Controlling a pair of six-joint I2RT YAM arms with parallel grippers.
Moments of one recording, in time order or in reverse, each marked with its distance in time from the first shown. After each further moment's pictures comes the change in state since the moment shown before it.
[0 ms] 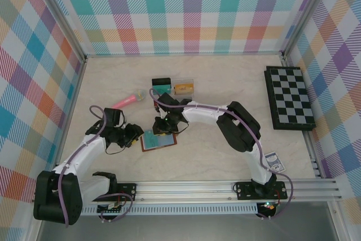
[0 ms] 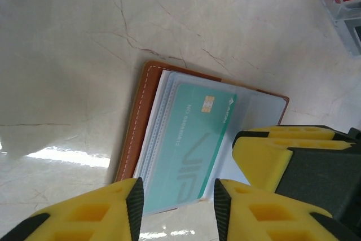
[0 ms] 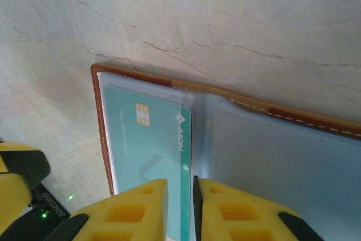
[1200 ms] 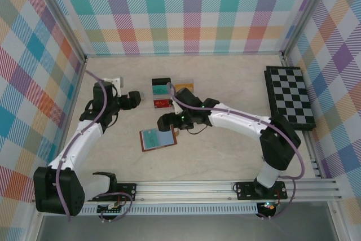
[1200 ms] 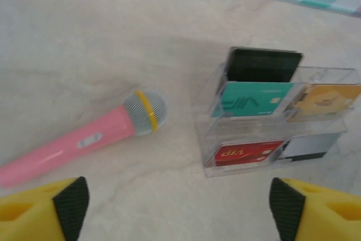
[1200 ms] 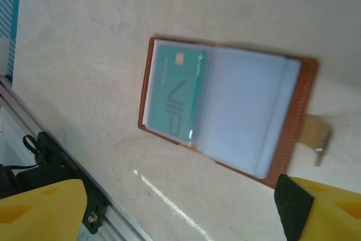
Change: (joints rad) left arm 0.049 0.036 0.259 0.264 -0.302 0.545; right arm -0.005 -0.413 -0.249 -0.015 0.113 -0.109
